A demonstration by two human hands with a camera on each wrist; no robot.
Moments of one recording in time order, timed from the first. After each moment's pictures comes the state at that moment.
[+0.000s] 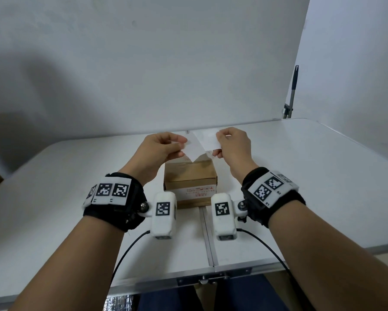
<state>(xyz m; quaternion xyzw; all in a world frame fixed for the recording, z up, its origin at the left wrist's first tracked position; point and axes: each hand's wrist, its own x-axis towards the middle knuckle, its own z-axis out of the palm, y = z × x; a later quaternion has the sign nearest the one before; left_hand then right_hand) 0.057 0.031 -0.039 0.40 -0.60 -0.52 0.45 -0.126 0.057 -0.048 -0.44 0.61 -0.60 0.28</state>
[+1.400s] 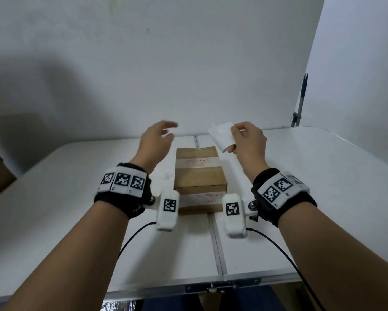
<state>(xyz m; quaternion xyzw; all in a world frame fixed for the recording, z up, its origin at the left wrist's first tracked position) 0.077 0.006 -0.024 0.51 -0.69 -0.25 0.44 -0.131 0.047 -0.036 -0.46 0.59 -0.64 0.20</state>
